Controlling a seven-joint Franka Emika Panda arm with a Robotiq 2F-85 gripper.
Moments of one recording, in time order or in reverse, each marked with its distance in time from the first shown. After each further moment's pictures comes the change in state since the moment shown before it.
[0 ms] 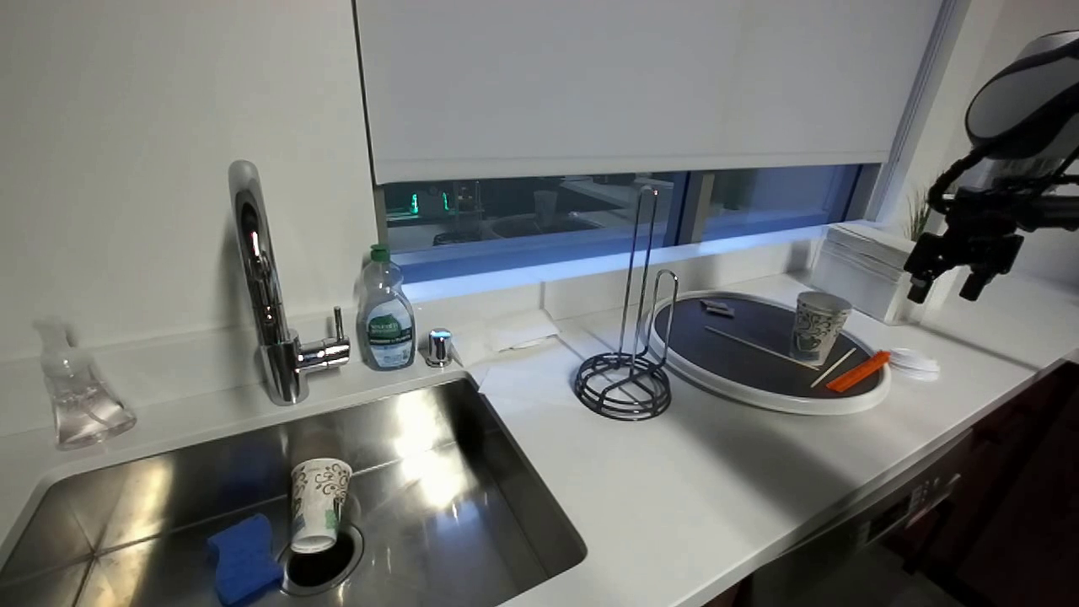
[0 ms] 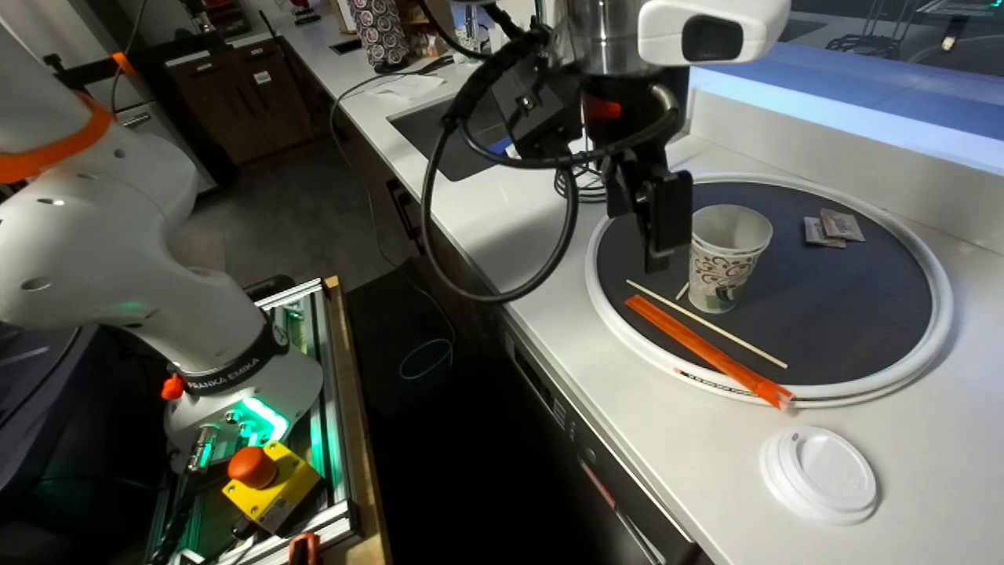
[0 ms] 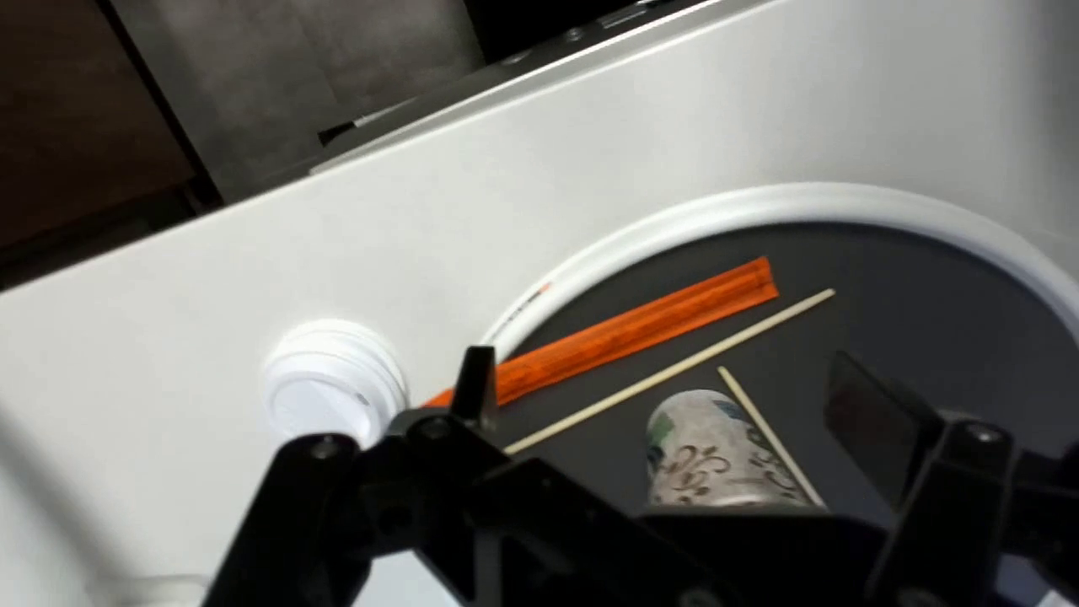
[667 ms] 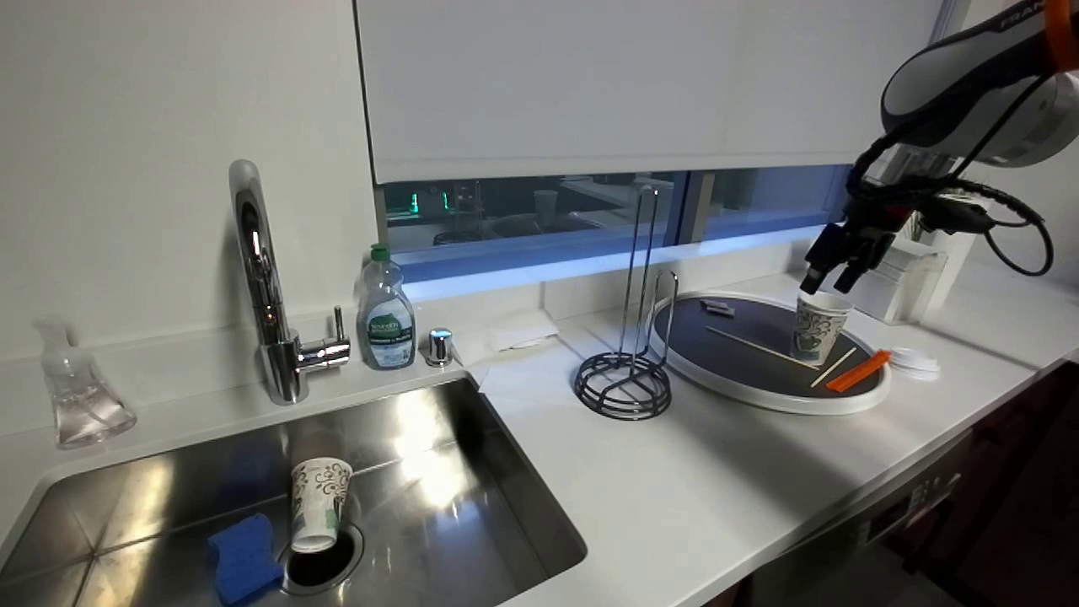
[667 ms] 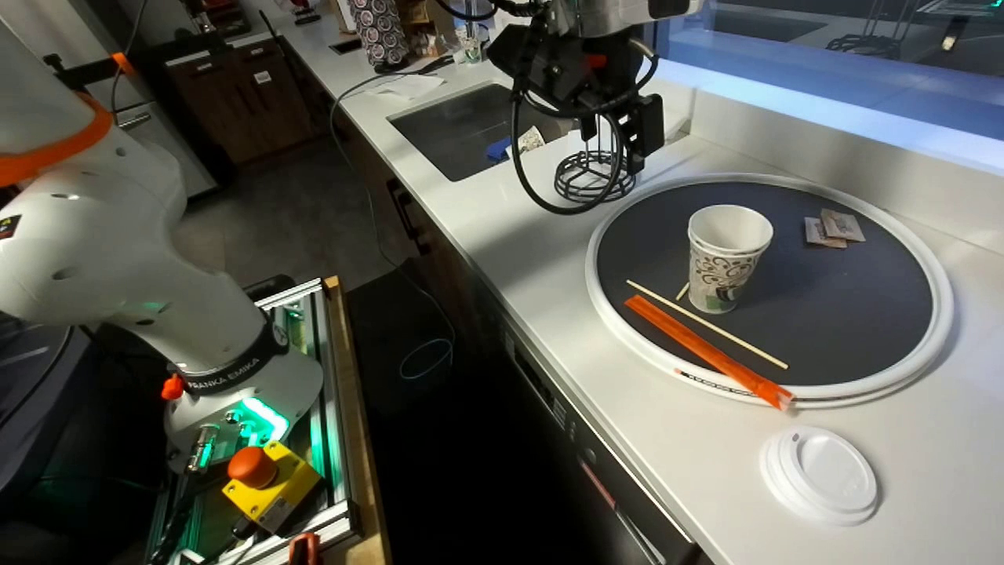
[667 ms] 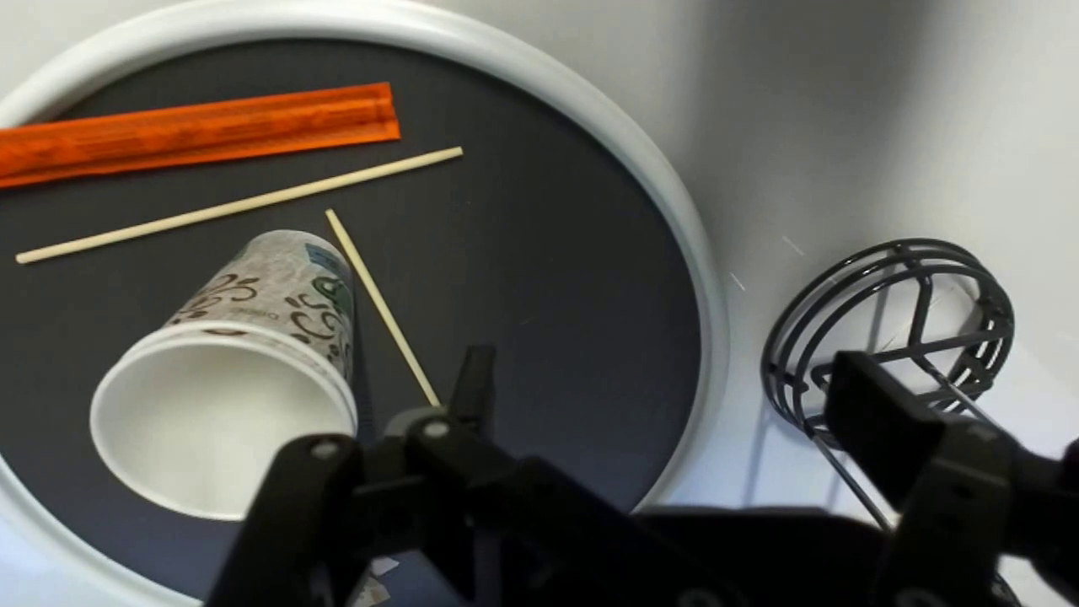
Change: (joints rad) arm 0.165 0.024 0.086 -0.001 0.270 0.090 -0.236
